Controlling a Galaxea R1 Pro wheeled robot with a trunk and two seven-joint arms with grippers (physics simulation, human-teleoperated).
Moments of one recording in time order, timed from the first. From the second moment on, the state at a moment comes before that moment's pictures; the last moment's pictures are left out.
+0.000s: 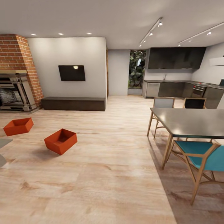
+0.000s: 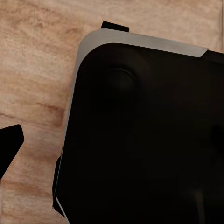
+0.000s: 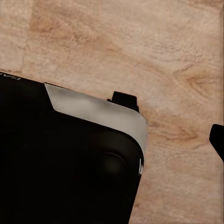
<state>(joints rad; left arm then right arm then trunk) 0.00 0.02 0.03 -0.12 0.21 0.02 0.01 -0.17 -0.01 0.52 0.03 -0.28 -0.12 0.05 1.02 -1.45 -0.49</state>
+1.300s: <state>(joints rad) 0.00 0.02 0.03 -0.12 0.21 0.02 0.01 -0.17 -0.01 0.52 0.03 -0.27 -0.12 0.05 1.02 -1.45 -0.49</state>
